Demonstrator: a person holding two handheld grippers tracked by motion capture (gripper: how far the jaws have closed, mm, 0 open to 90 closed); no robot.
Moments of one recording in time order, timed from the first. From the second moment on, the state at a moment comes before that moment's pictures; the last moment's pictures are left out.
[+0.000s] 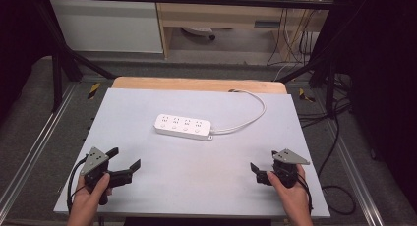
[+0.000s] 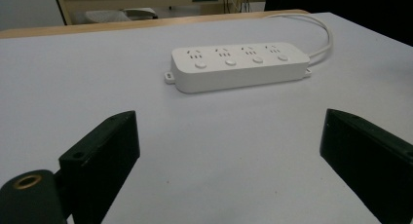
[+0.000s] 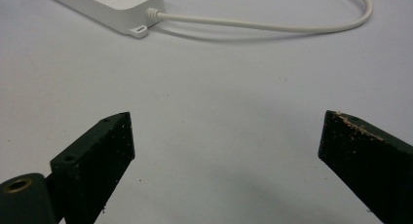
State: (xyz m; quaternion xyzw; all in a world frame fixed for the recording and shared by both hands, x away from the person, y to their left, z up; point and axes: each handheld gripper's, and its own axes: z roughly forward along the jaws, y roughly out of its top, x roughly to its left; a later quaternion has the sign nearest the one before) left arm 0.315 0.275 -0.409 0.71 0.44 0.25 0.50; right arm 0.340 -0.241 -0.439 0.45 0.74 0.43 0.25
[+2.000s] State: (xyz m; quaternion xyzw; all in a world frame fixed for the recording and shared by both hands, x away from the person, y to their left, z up) left arm 0.423 0.156 -0.333 0.73 0.38 0.24 0.52; right arm 0.333 -0.225 -0.438 0.43 0.76 0.42 0.24
